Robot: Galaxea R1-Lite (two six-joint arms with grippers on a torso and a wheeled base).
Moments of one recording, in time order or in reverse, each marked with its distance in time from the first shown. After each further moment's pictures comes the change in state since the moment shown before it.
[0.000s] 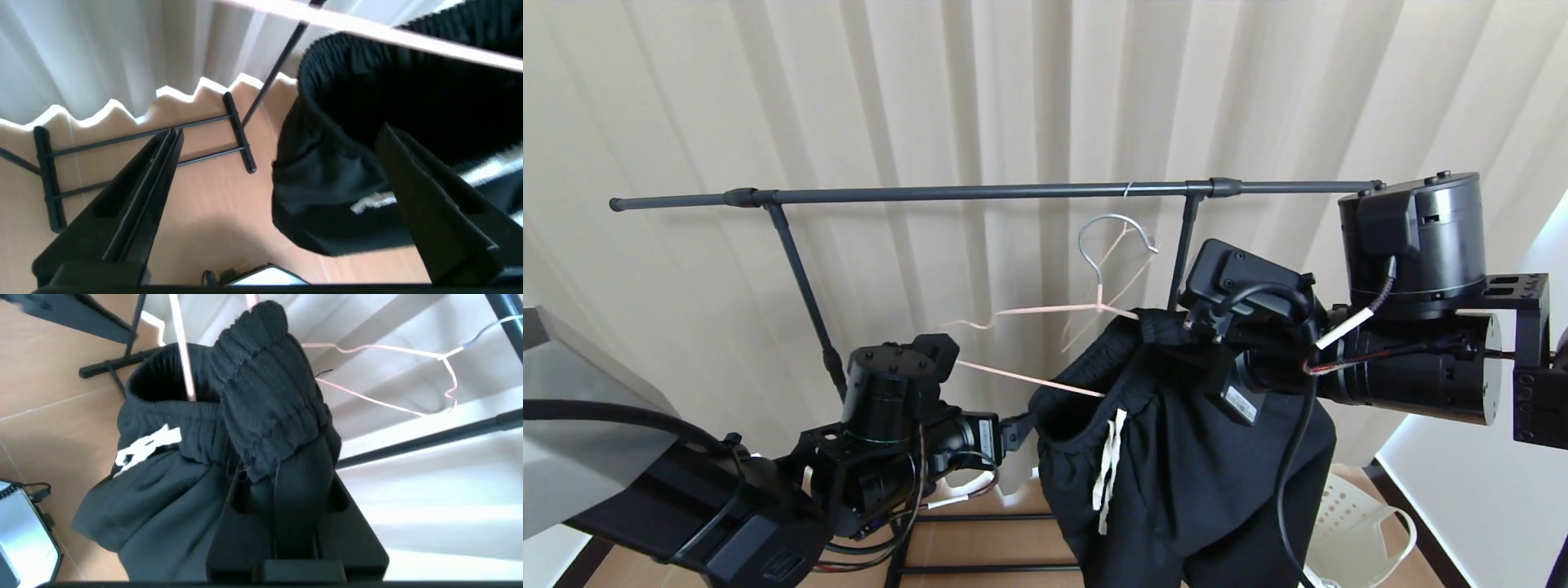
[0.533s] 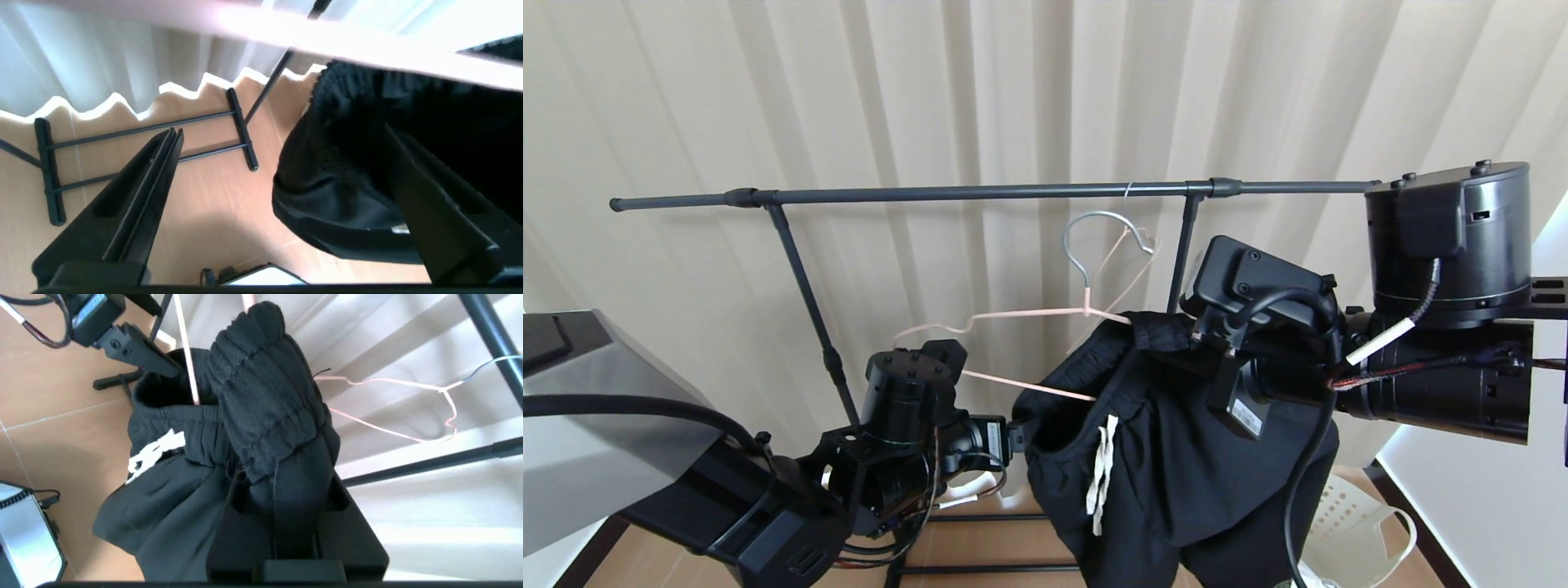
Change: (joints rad) left arm -0.009 0.048 -0.023 -0.002 0.018 -0.019; right arm 0.065 -0.049 0.013 0.001 0.000 0.000
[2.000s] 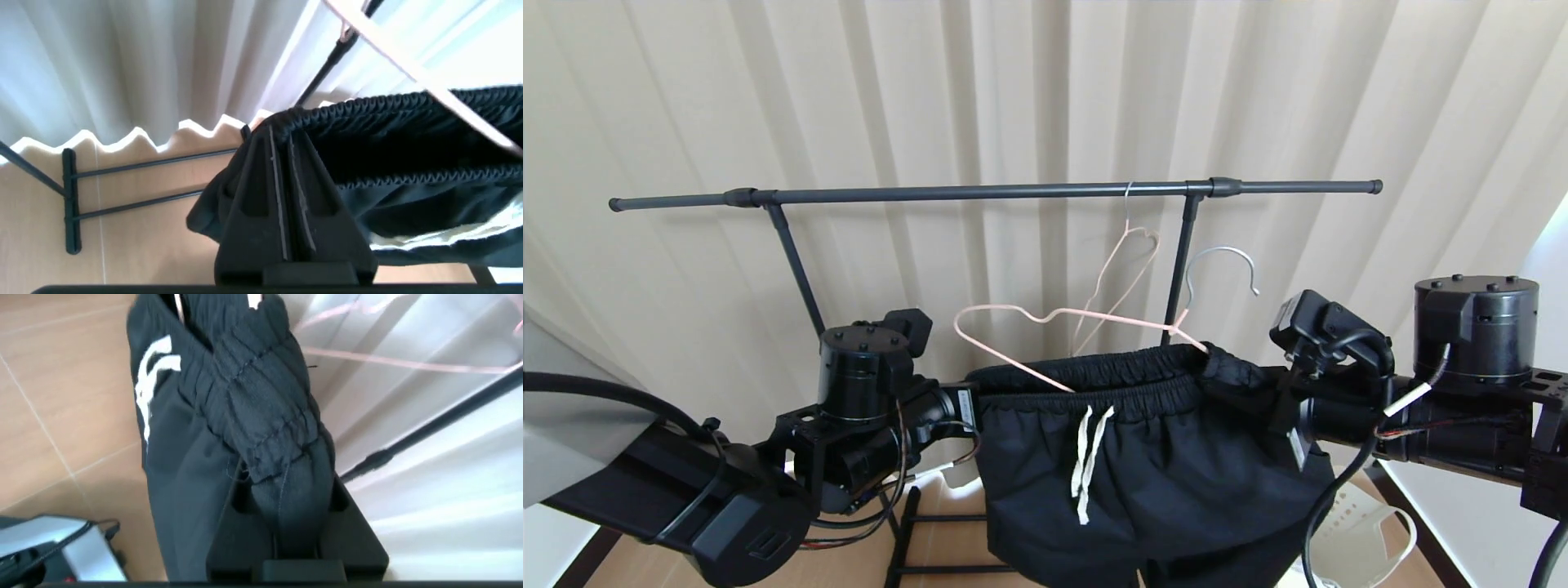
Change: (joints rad) left arm 0.078 -0.067 0.014 -0.059 0.033 0.039; right arm -0.316 0.033 0.373 -0.413 0.326 0.181
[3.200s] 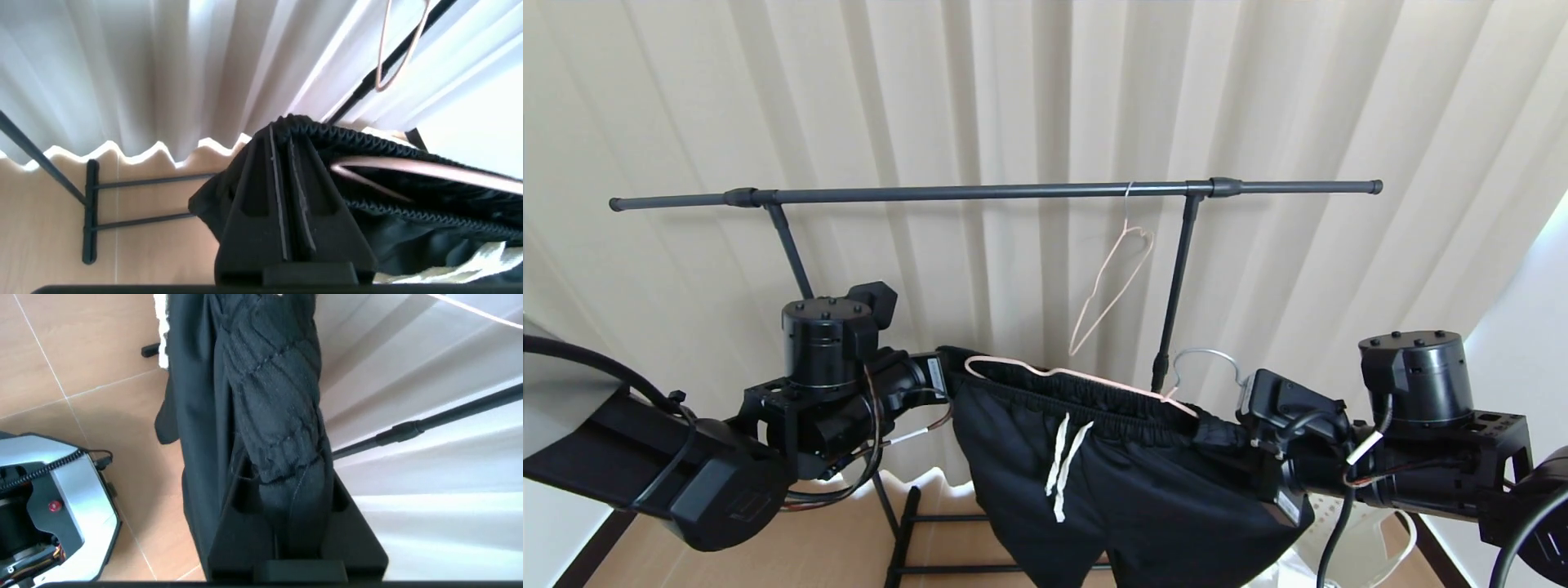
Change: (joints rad) left arm 0.101 -0.024 -0.044 0.013 0.000 0.017; right arm -0.002 0.094 0.092 0.001 -0.001 -0.203
